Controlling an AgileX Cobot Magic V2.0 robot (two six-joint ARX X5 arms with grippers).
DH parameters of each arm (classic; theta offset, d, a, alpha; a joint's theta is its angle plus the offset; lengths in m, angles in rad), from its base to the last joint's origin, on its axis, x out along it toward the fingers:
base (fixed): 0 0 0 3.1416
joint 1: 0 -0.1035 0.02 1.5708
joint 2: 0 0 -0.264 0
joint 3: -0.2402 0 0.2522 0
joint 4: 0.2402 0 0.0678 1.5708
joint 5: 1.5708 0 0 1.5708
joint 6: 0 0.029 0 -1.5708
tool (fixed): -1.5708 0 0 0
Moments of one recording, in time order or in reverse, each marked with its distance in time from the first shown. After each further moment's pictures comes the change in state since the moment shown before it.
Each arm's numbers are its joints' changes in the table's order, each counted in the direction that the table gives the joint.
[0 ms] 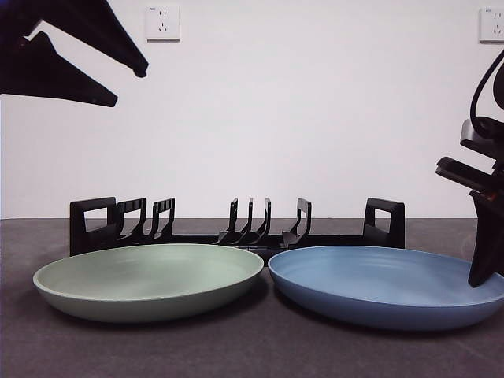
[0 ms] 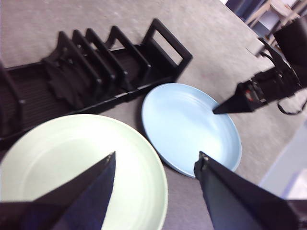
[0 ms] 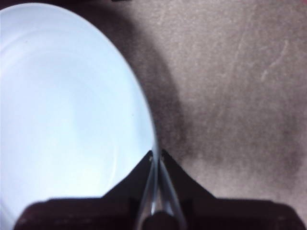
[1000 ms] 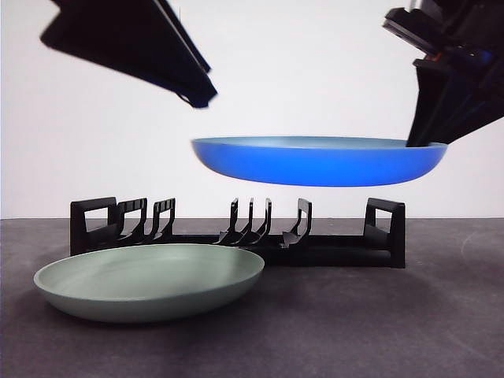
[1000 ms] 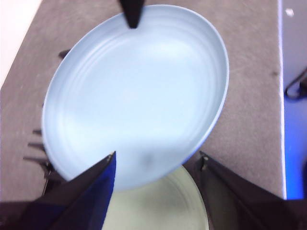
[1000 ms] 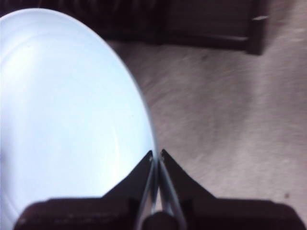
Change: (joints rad) left arm 0.579 0.080 -0.063 0.073 0.546 0.820; right arm -0.240 -0.197 -0.256 0.299 -0.009 0.065
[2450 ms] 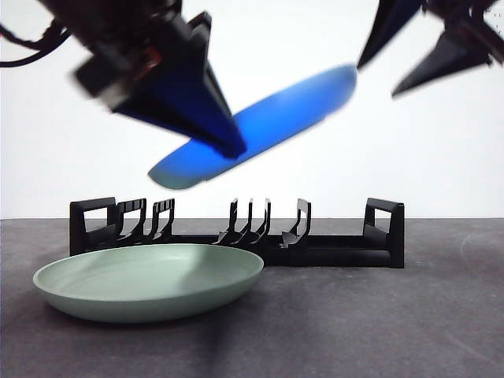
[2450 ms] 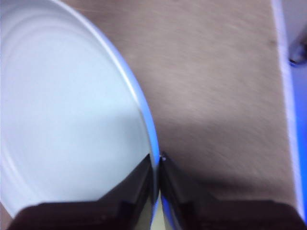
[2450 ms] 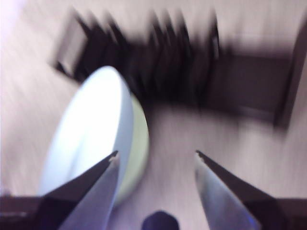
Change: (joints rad) left arm 0.056 0.162 -0.001 -0.103 0.111 0.012; right arm -0.006 -0.082 -0.097 -0.143 0.045 0.006
